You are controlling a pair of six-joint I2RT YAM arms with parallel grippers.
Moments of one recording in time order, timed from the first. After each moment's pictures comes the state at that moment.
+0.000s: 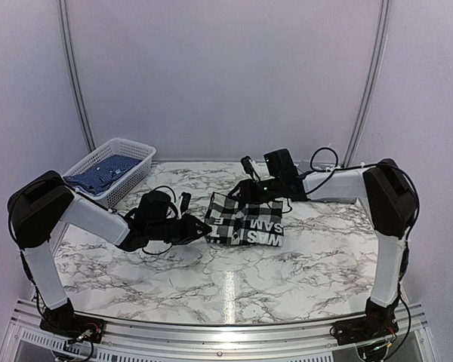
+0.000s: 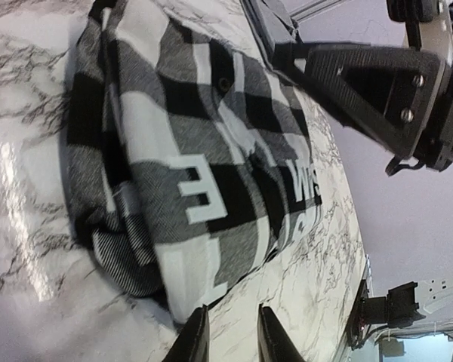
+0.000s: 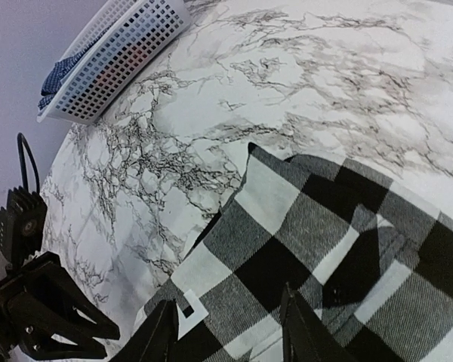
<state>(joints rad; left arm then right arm) -0.74 1.83 0.77 0.57 0.34 -0.87 0.57 2.01 1.37 0.02 -0.44 0.39</state>
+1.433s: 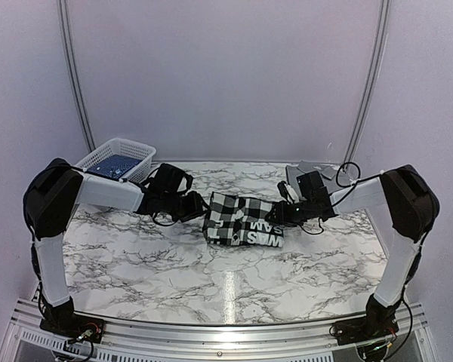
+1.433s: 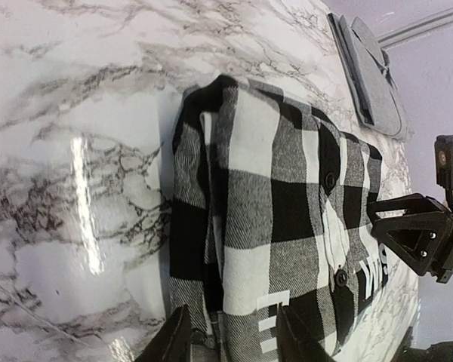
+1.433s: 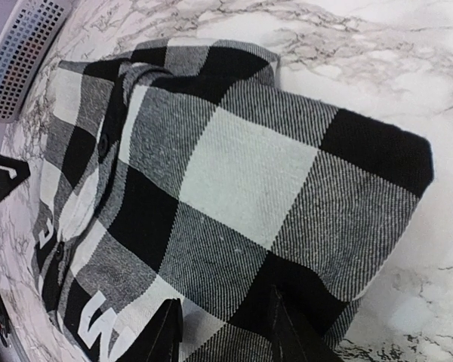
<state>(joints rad) -0.66 1.97 1.19 0.06 0.23 -0.76 0.40 1.84 0.98 0.04 -0.41 0.40</state>
